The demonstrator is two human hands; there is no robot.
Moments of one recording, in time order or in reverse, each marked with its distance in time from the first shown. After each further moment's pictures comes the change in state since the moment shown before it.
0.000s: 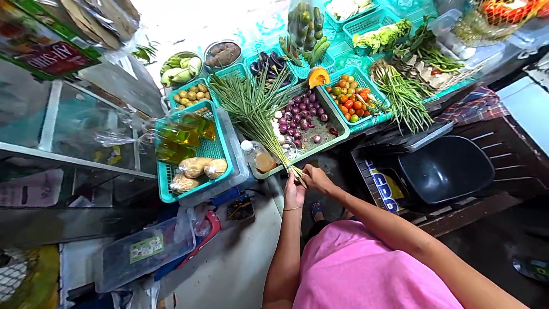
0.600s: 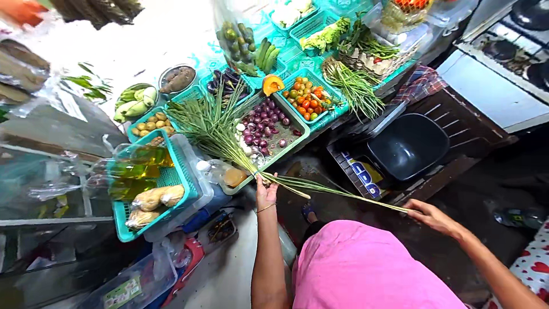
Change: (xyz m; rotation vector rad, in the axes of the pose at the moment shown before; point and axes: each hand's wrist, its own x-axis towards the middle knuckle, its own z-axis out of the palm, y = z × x) left_hand 0.004 -0.014 0.027 -0.008 0.085 0.065; right_hand -0.342 0.314 -0.101 0.262 0.260 0.240
